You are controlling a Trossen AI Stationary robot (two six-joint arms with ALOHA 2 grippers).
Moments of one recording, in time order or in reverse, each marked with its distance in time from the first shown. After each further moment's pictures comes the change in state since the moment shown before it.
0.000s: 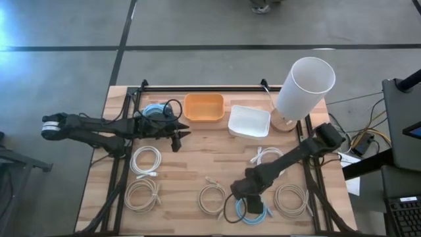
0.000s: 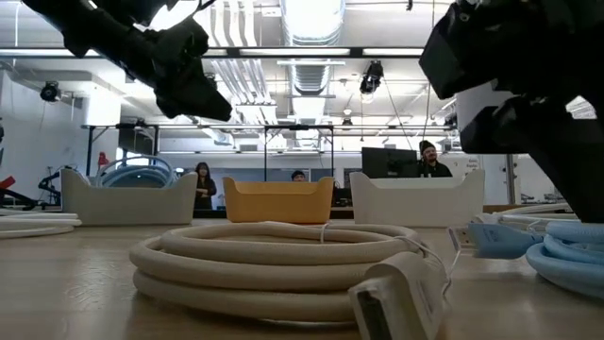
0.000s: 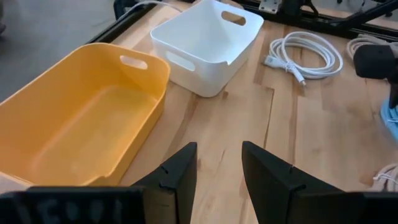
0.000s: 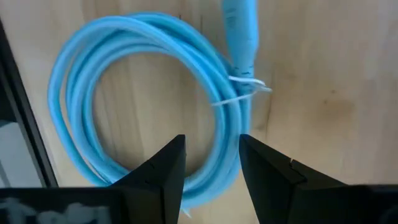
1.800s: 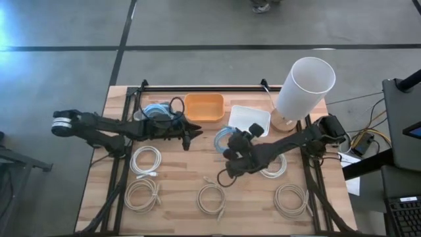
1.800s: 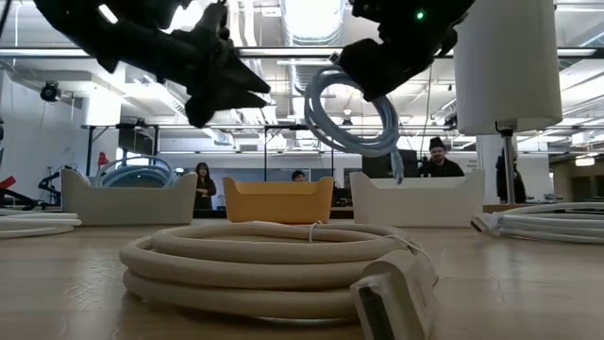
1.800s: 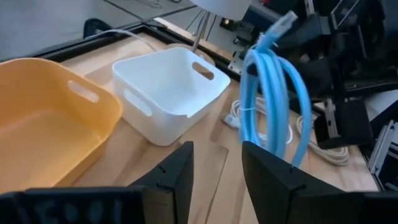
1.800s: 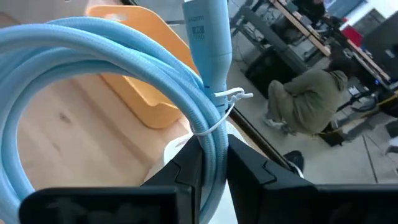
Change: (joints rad) left arm -0.015 0.206 0.002 0.420 0.057 -0.245; right arm -0.177 -0.096 0.085 -0.190 1.388 0.267
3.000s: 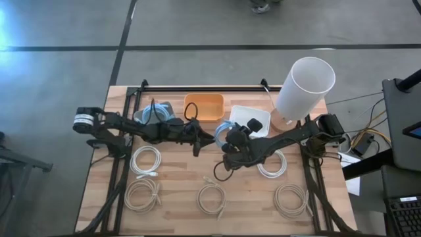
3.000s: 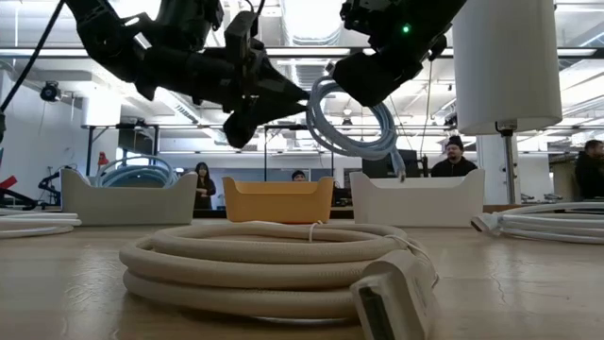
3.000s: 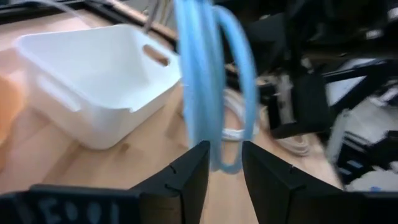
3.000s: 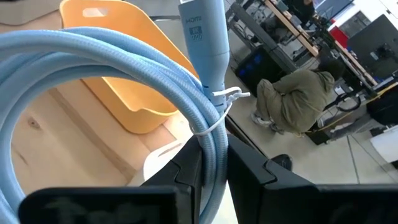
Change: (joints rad) left arm -0.008 0.276 0.069 0.247 0.160 -0.039; right arm -0.058 0.000 -0.002 0.044 0.008 -0.095
